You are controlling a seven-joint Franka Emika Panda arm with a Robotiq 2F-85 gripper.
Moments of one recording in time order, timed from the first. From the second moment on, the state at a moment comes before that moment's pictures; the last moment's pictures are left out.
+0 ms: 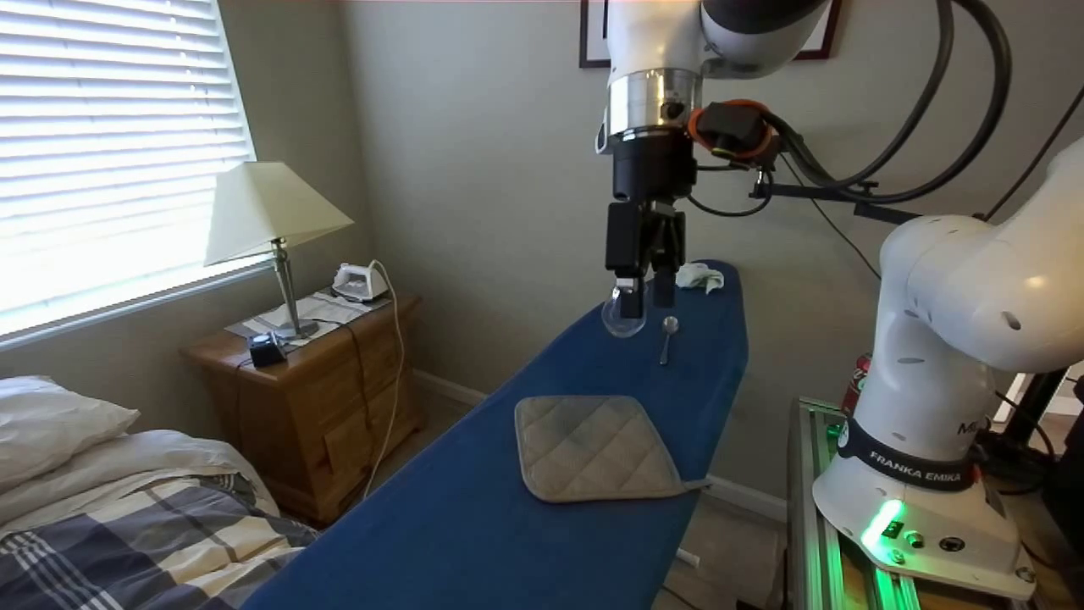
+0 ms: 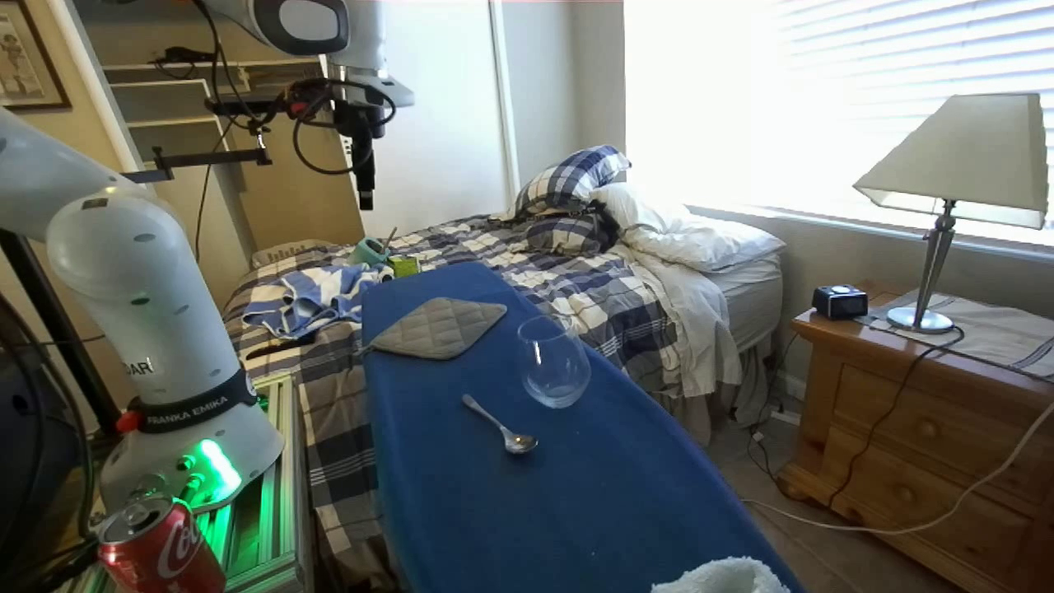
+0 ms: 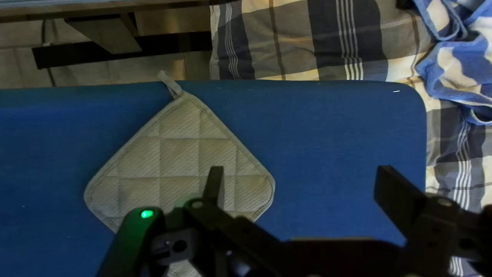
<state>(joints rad) 0.16 -0.68 0.14 -2.59 0.38 1.83 0.29</state>
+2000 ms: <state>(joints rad) -0.20 -0.44 -0.35 -2.42 0.03 1.62 -0.29</state>
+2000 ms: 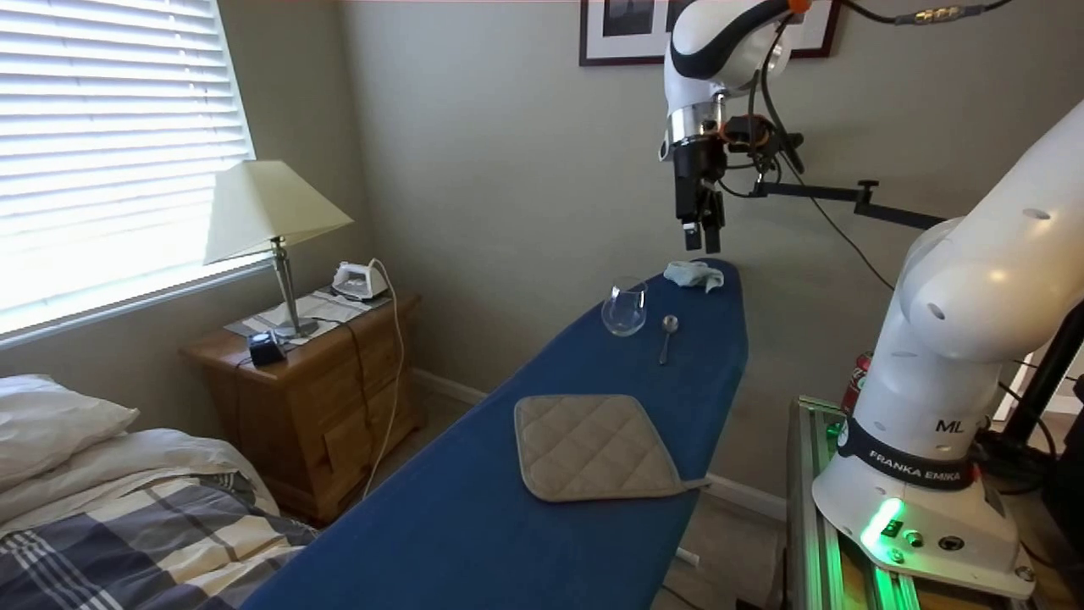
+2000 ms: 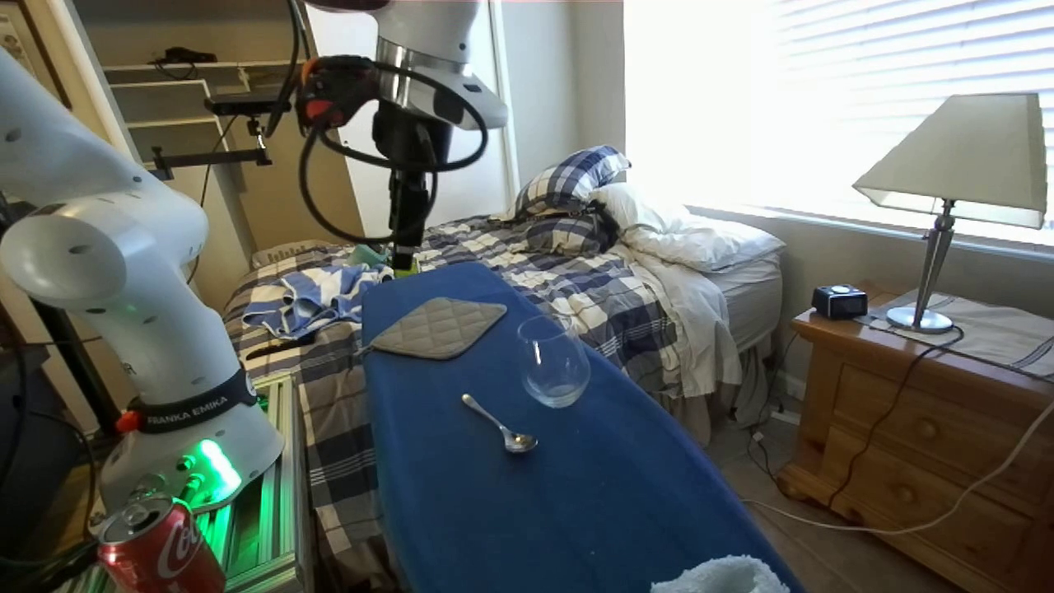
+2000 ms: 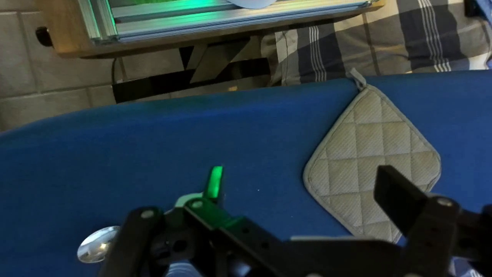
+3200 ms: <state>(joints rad) -0.30 -0.08 -0.46 -2.26 0.03 1.77 -0.65</state>
